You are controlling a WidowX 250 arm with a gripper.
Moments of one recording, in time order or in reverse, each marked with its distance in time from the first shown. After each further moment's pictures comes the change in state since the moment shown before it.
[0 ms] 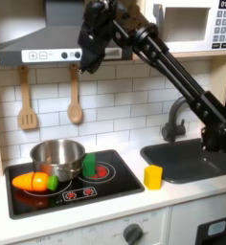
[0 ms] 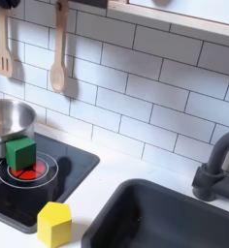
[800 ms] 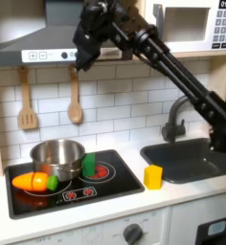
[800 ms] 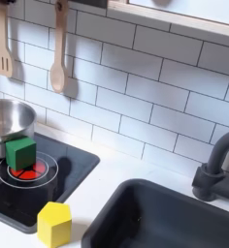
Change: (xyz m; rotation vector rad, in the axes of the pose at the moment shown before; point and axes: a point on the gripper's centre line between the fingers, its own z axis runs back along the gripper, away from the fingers) arm 0.011 0.005 0.008 -0.027 -0.105 0.026
